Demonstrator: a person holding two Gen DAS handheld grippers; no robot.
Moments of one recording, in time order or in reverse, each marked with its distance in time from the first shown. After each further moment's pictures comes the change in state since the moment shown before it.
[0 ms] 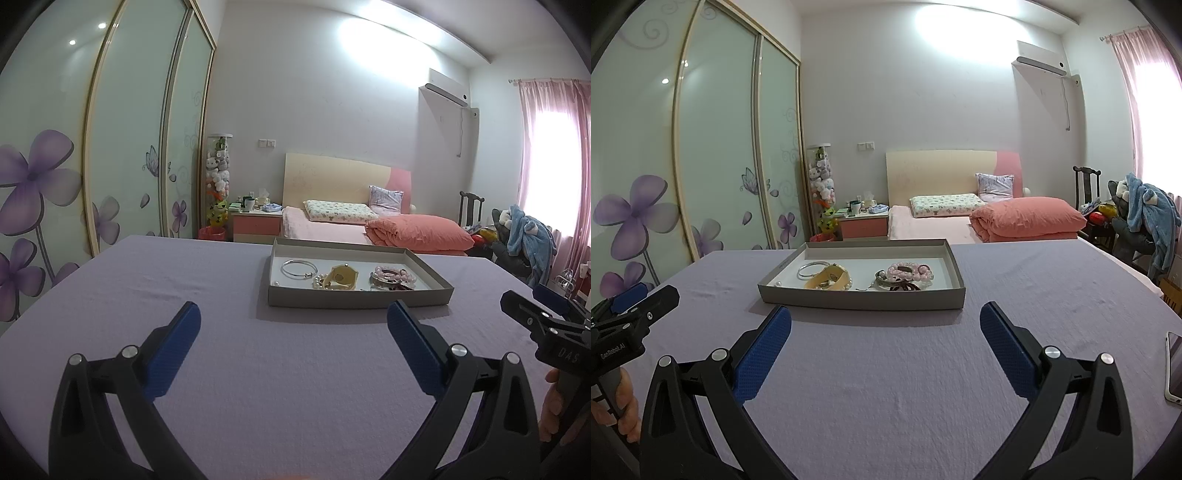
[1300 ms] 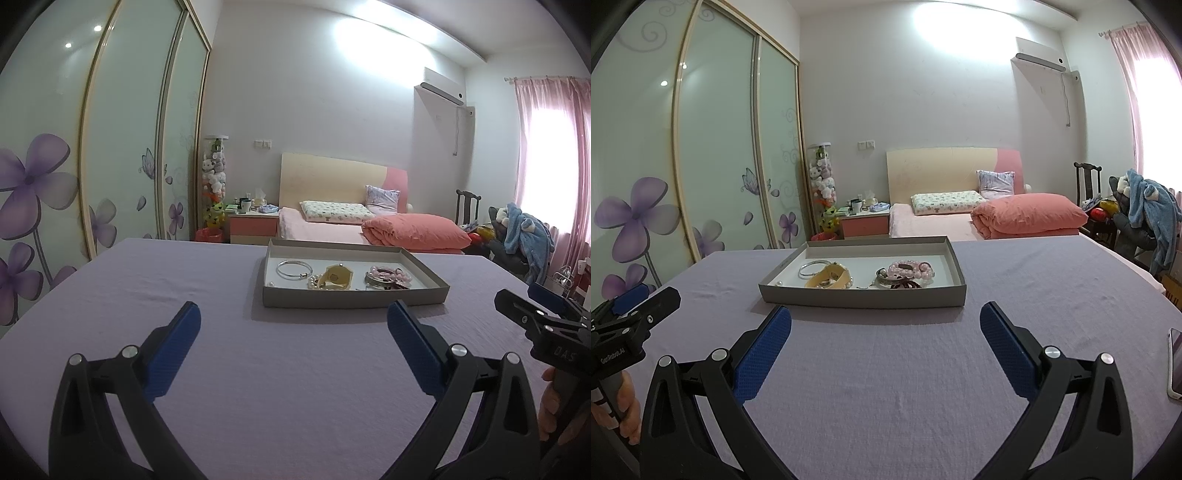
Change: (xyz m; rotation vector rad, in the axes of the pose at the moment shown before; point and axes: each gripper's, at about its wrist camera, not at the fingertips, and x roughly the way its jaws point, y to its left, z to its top) left arm -0.004 -0.007 0.002 0.009 -0.001 -0.011; right arm 0.001 0.001 0.002 0.004 0.007 0.004
